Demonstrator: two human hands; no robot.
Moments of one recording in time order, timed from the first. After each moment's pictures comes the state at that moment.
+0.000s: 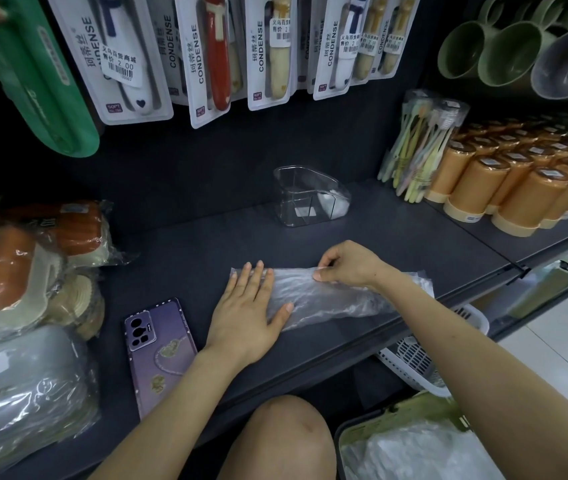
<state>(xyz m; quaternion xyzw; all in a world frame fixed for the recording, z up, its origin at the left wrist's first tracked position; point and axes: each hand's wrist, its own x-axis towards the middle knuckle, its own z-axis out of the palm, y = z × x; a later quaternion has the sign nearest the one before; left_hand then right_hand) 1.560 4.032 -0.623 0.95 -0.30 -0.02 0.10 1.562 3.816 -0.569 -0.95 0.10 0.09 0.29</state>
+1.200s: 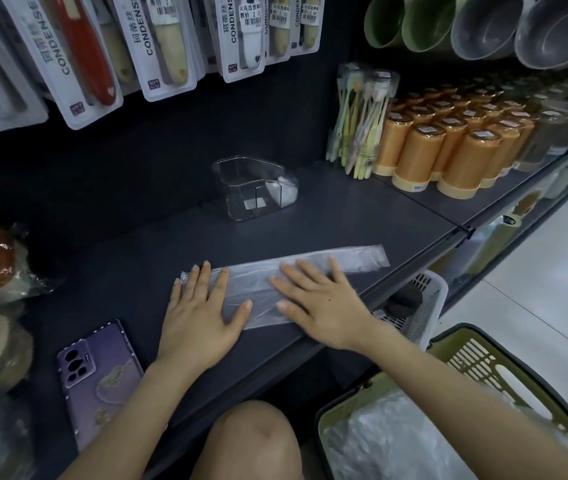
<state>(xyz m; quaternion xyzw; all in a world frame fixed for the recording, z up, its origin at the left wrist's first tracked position) 1.564 4.023 -0.621 0.96 -0.27 -0.03 0.07 1.478 3.823 -0.615 -1.00 -0.01 0.01 0.06</state>
